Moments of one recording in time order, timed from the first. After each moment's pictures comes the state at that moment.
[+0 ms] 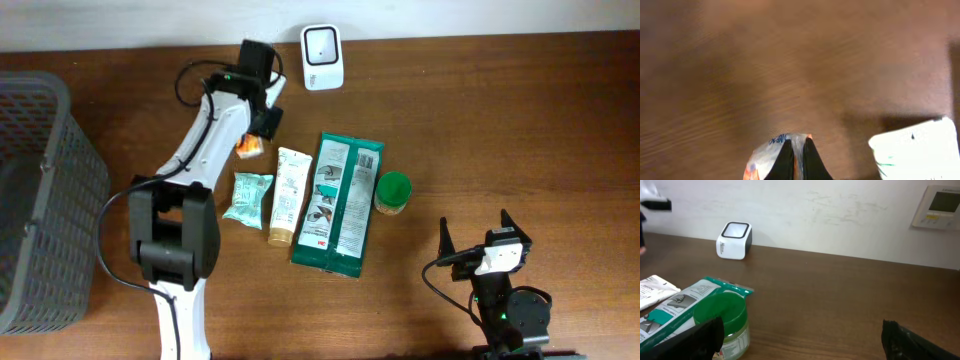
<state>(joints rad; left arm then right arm) -0.26 2.20 1.86 -0.87 -0.13 0.22 0.05 0.01 0.01 -0.07 -0.02 -0.08</state>
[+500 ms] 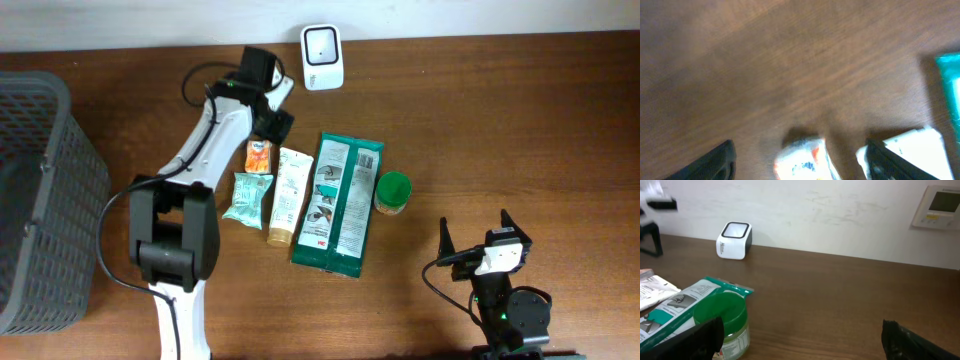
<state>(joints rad) -0.26 2.19 1.86 -0.83 -0.06 0.25 0.05 0.01 0.01 -0.07 -0.02 -0.08</state>
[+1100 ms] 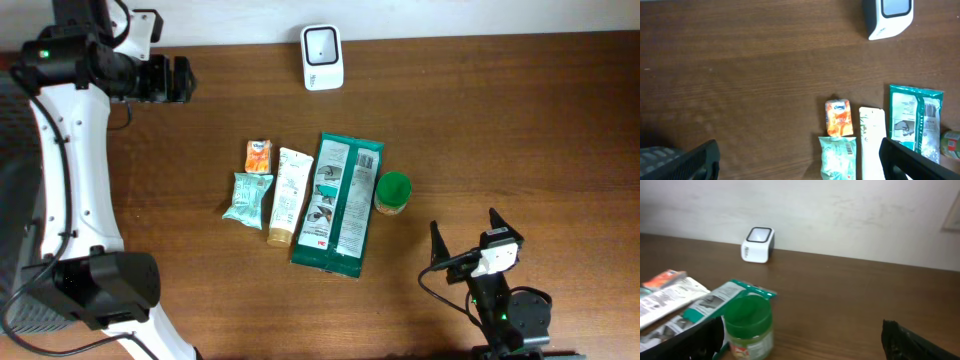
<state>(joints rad) 0.12 1.96 2.21 -1.28 0.24 0.16 0.05 0.01 0.01 -0.06 -0.14 -0.04</state>
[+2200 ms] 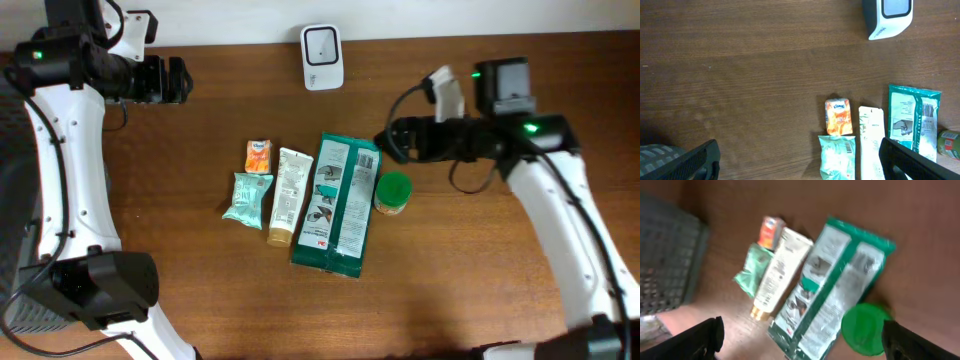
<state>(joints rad) 0.14 1.96 2.21 -1.28 0.26 0.16 0.13 1.55 1.44 -0.90 -0.57 0.14</state>
